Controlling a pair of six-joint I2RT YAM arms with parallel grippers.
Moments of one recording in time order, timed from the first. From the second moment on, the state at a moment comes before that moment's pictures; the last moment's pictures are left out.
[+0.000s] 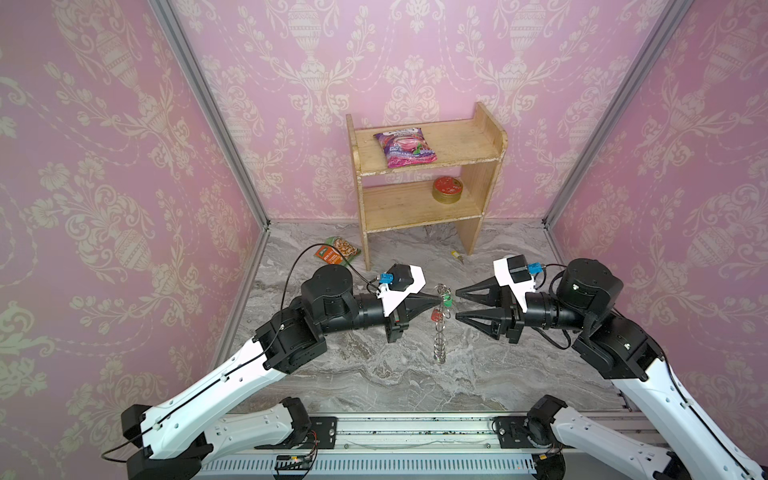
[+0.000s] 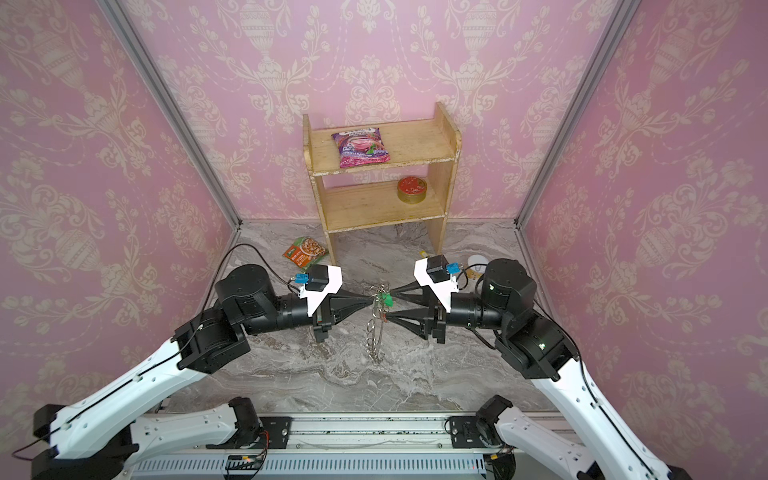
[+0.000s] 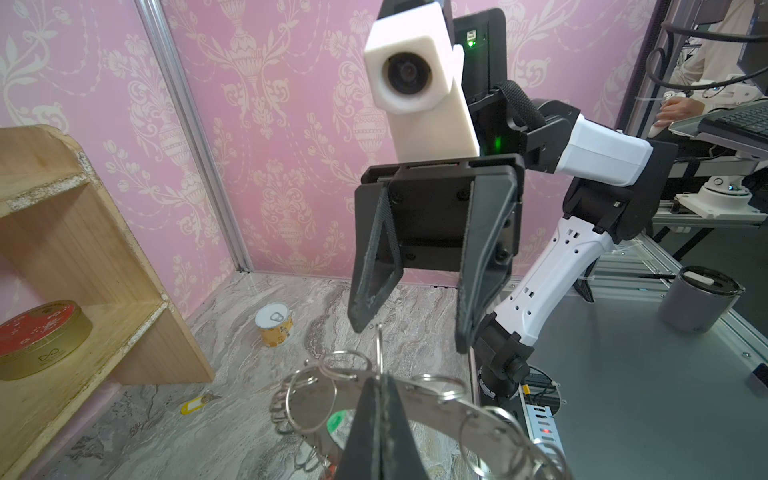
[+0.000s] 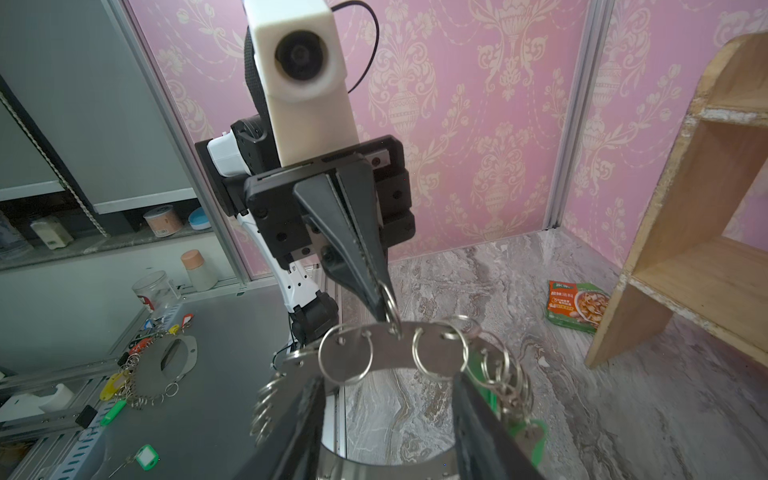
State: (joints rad) left arm -0.95 1.00 1.23 -0.31 0.41 0.11; right arm 0.58 0.83 1.20 -0.51 -0.78 -0.02
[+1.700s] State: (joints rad) left arm -0.85 0.86 0.64 0.00 0.52 0.29; right arm 0.54 1.13 0.83 -0.57 -0.16 0.29
